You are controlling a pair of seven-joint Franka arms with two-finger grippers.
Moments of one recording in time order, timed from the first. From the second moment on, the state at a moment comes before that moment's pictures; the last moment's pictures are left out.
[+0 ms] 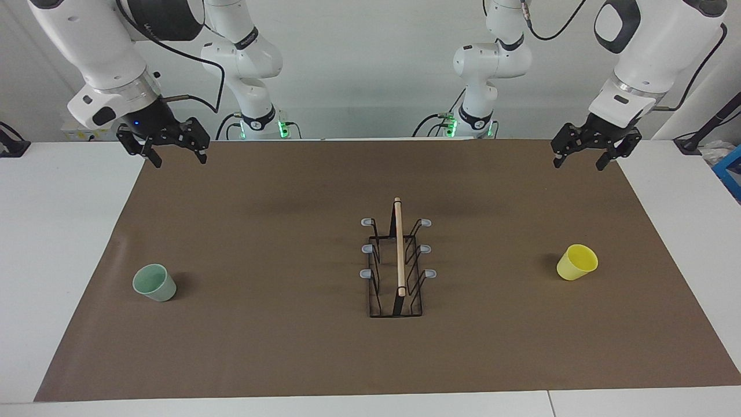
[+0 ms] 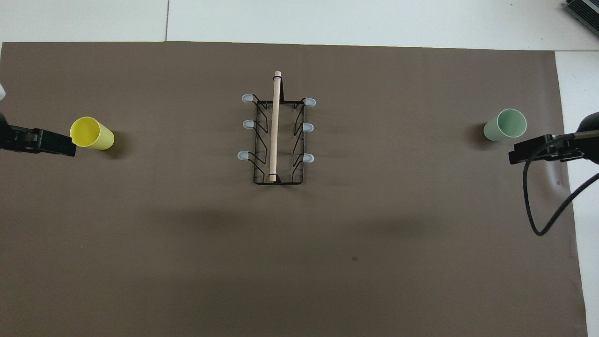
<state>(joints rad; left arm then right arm) -0.06 -0.02 0.03 -1.64 -0.03 1.65 0.12 -0.08 -0.01 0.05 -1.61 0.05 1.57 -0.06</state>
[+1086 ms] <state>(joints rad) -0.06 0.00 0.05 -1.64 -0.03 1.65 0.11 -0.03 0.03 0.05 -1.62 -0.18 1.60 -0.35</state>
